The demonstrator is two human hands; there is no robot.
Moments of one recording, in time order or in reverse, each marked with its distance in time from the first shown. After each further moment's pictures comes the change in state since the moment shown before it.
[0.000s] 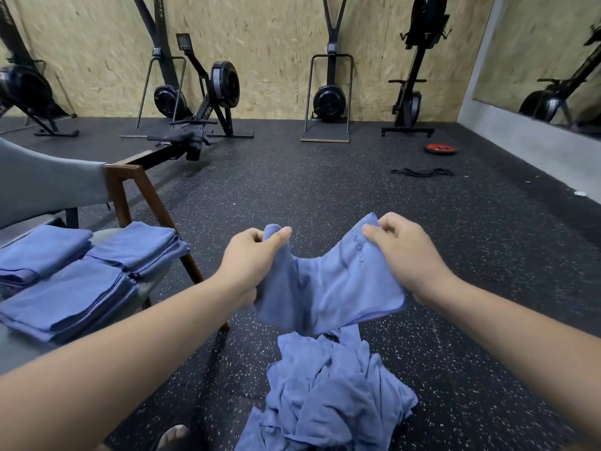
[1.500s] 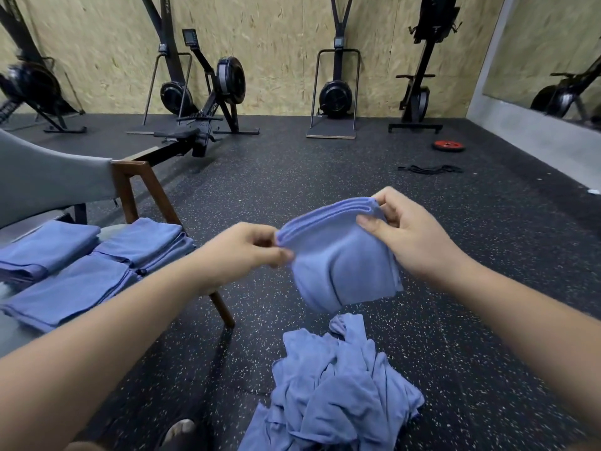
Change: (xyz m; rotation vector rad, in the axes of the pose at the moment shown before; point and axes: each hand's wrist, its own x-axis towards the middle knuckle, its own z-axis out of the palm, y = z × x) left_hand -0.004 0.028 -0.060 0.449 -0.546 0.279; right_hand 0.003 -0.030 -0.011 -0.006 -0.181 -0.254
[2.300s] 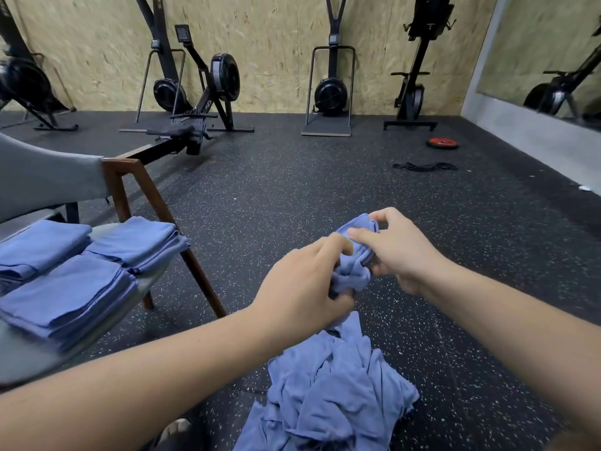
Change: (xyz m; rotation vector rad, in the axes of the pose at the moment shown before) left_hand -0.016 0.045 0.105 0.428 0.315 0.420; right_hand 0.001 0.013 0.026 0.240 0.117 0.514
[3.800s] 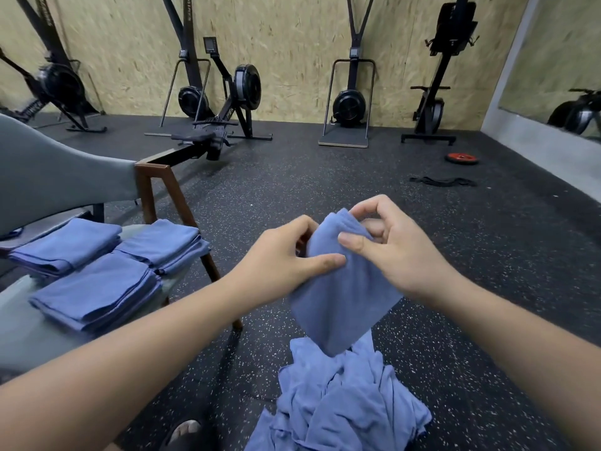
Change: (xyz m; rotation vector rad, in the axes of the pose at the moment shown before) left_hand 0.016 -0.051 -0.057 -0.306 -0.005 -0.248; right_hand -0.023 -0.035 0.011 -0.027 -0.306 -0.500
